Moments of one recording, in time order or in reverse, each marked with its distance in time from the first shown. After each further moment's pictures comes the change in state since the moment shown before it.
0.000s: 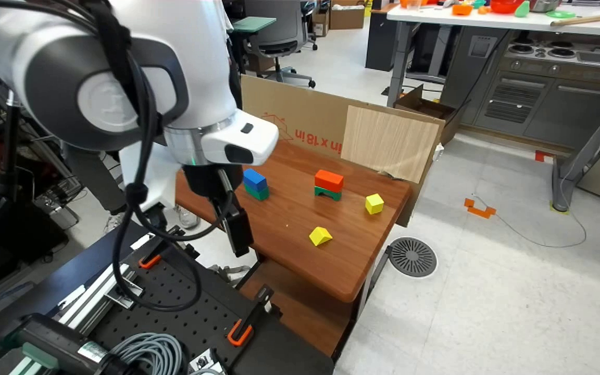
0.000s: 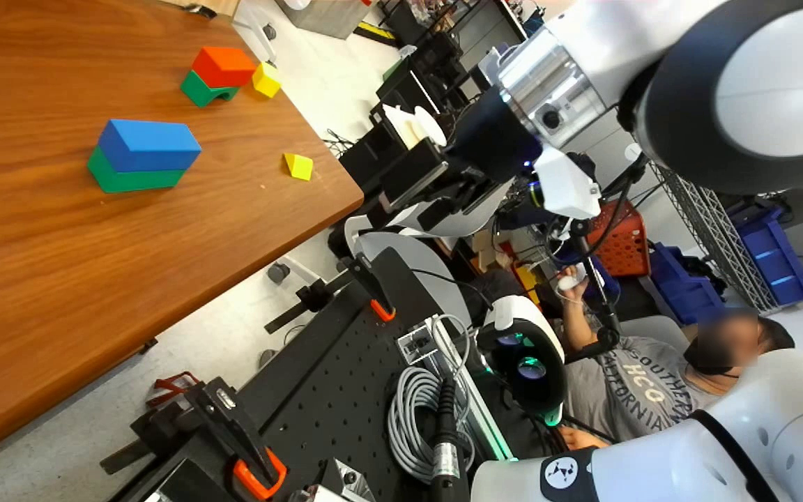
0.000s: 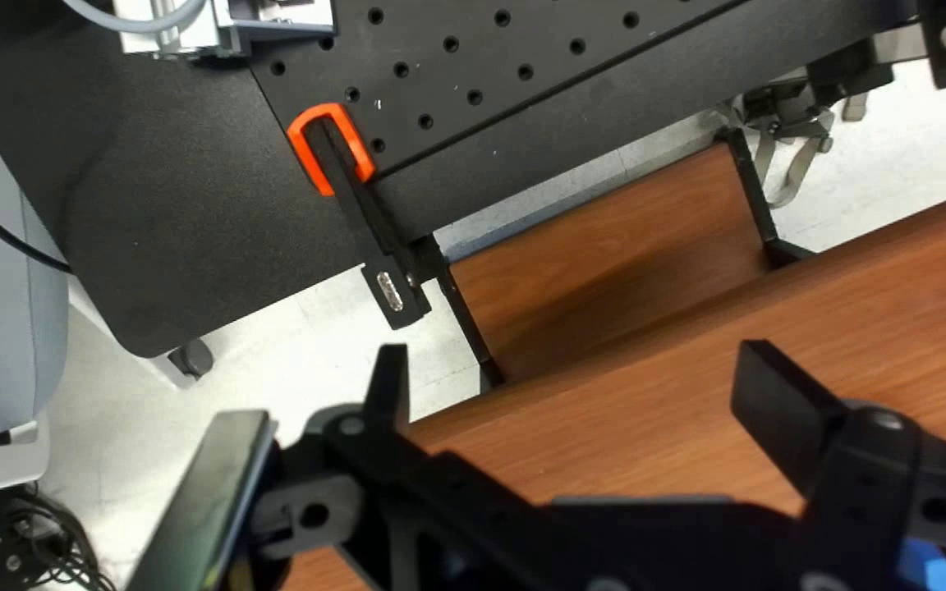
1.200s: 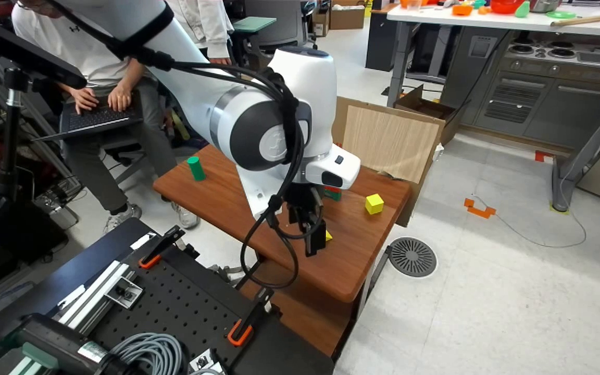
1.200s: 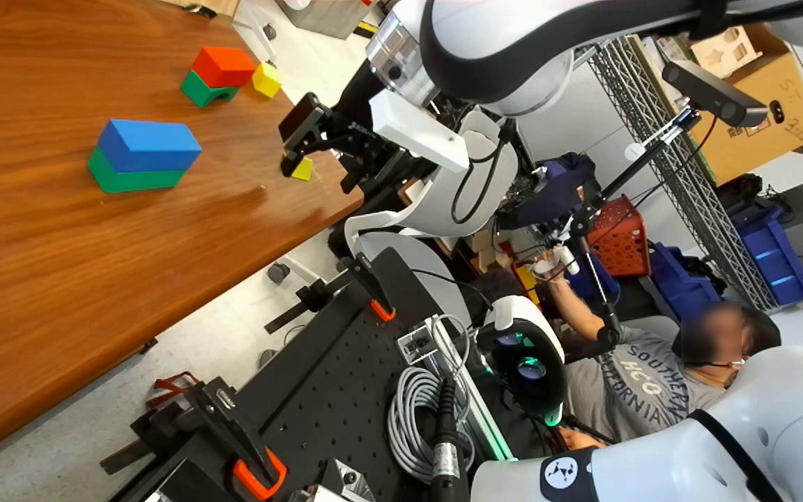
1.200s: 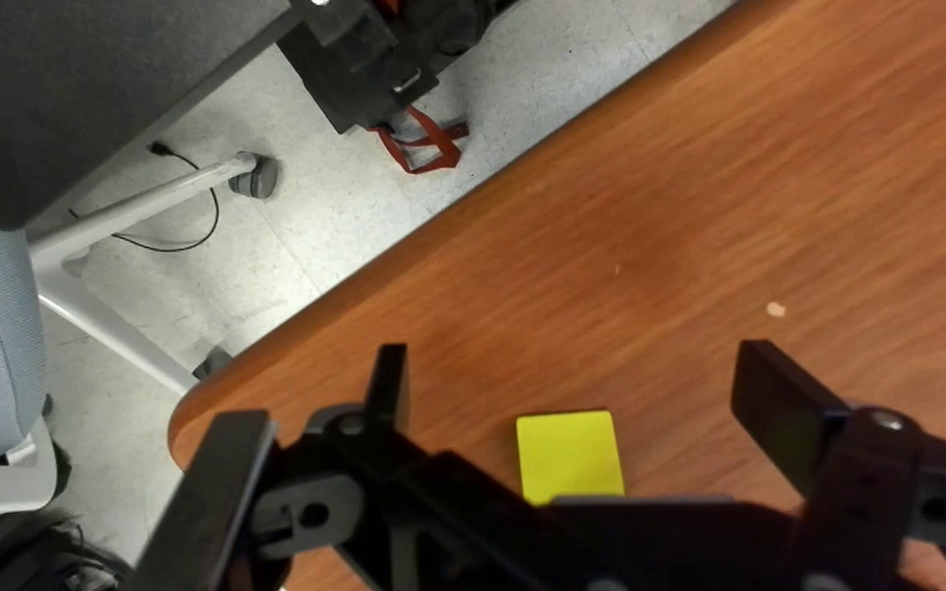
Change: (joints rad) arm 0.043 0.534 -0.113 0.430 0.062 0.064 0.064
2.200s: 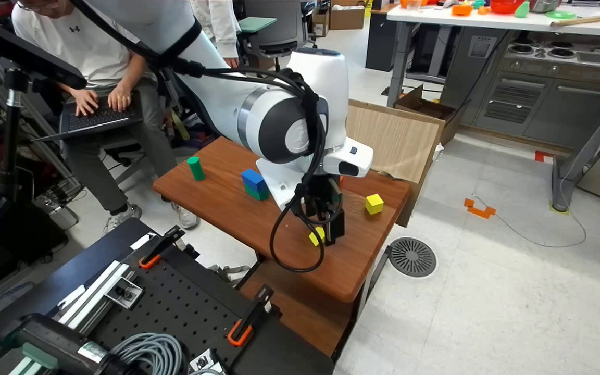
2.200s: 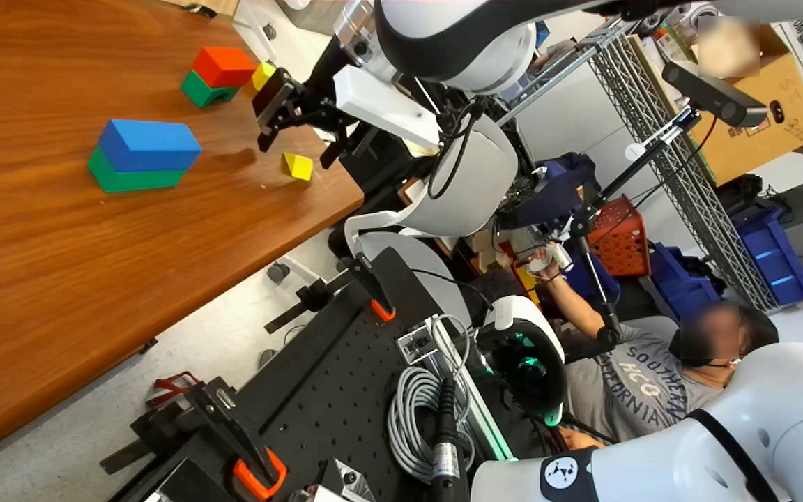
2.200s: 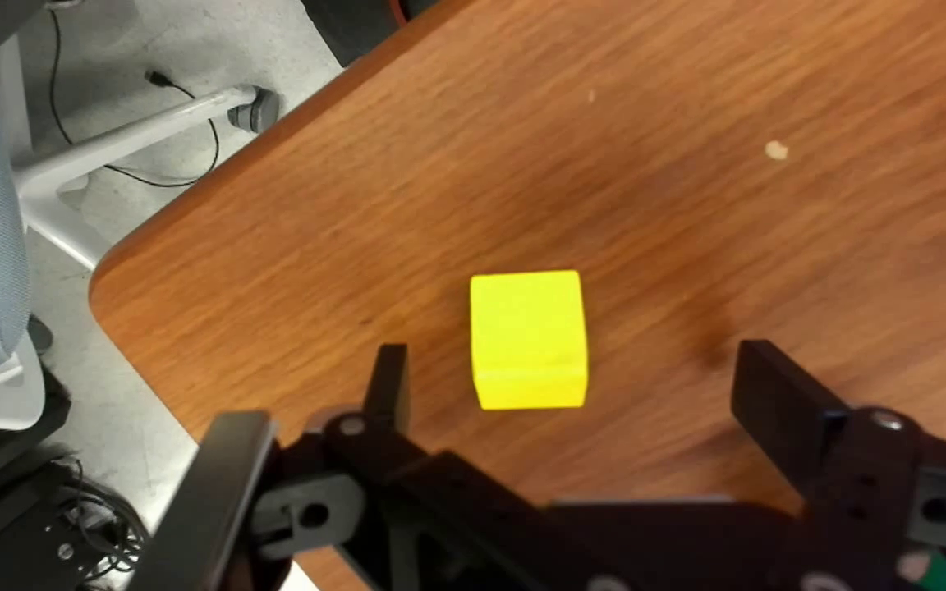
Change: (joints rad) arm 0.057 0.118 -0.048 0.148 -0.019 -0.002 0.007
